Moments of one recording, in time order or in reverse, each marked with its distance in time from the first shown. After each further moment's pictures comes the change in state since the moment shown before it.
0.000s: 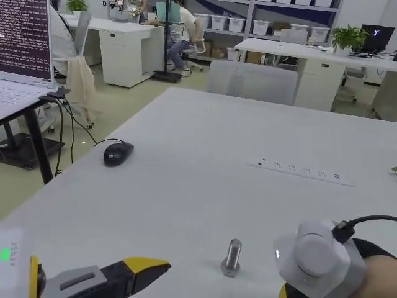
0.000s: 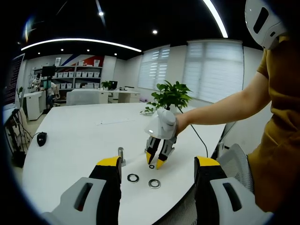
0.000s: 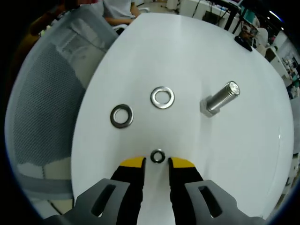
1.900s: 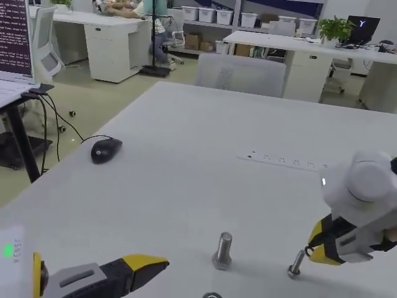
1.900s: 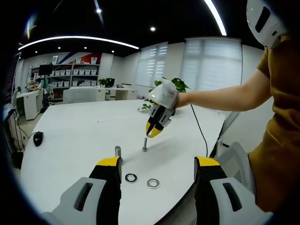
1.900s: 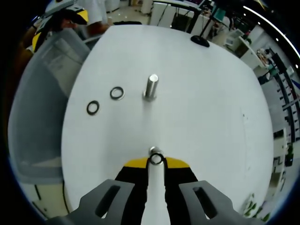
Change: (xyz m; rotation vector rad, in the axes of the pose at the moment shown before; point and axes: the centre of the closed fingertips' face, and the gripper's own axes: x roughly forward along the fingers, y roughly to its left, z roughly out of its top) left arm 0.012 0.001 -0.005 0.002 0.029 -0.025; right arm -0.085 -0.065 -0.037 0.126 -0.028 -0.221
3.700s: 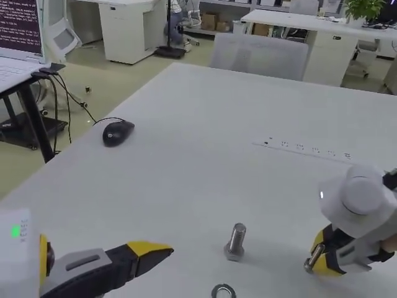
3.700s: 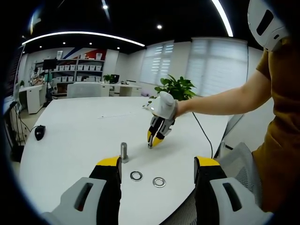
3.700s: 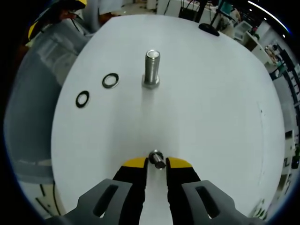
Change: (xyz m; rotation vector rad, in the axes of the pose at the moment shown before) left arm 0.005 0.018 -0.007 -0.042 0.019 0.031; right arm 0.053 0.003 -0.017 -0.002 0.025 0.093
